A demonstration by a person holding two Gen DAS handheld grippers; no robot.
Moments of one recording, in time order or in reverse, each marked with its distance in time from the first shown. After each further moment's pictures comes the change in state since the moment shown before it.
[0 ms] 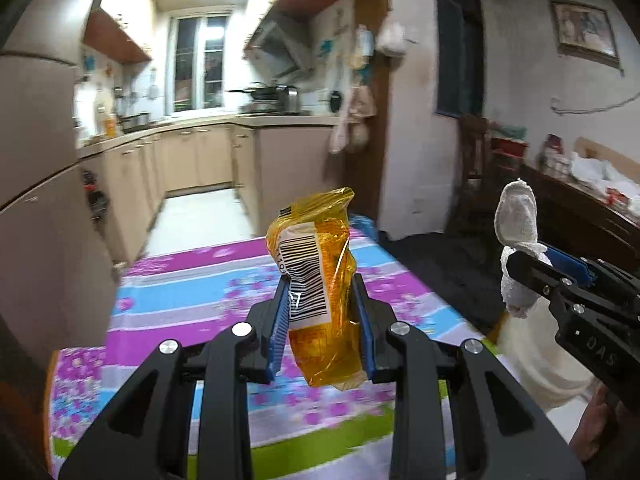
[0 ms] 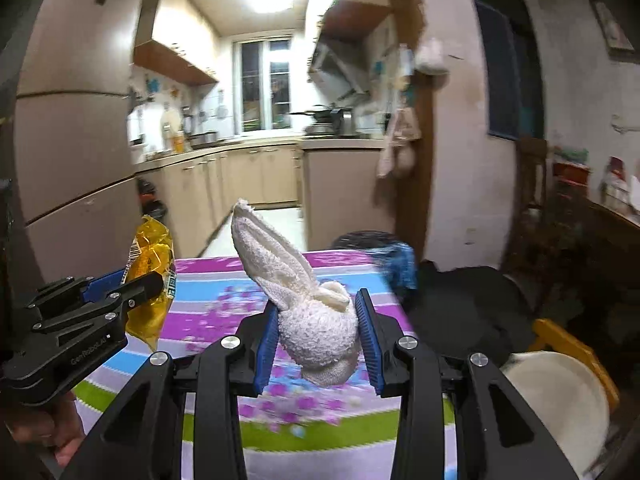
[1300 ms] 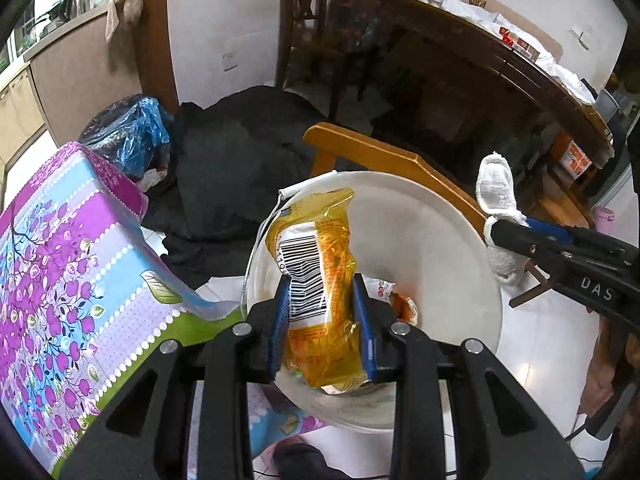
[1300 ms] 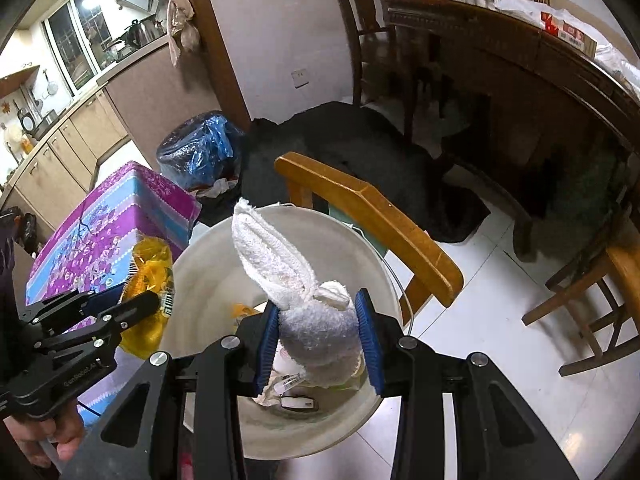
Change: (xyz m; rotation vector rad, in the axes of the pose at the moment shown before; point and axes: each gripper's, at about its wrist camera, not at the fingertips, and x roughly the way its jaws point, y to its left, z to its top) left arm 0.159 -0.302 -0.049 0.257 0.567 -0.471; right arm 0.025 -0.378 -0.102 0.397 0.525 -0.306
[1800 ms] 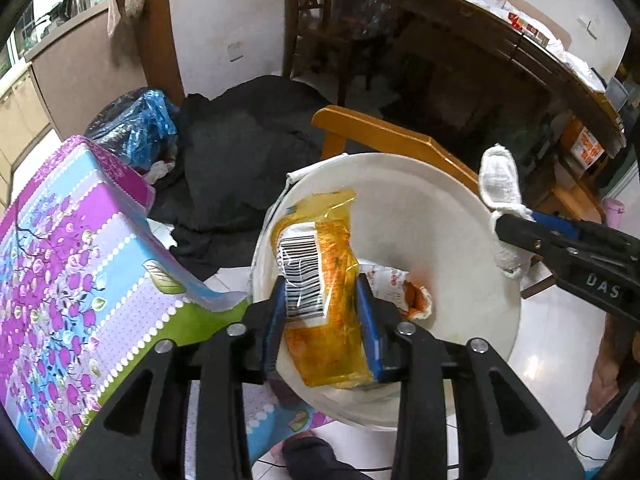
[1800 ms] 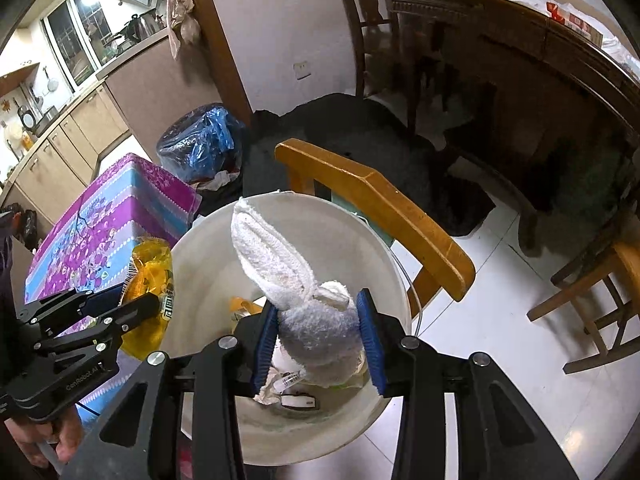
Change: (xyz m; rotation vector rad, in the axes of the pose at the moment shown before) left arm 0.012 -0.007 0.000 0.008 0.037 0.053; right arm 0.014 0.004 -0.005 0.005 0.018 0.008
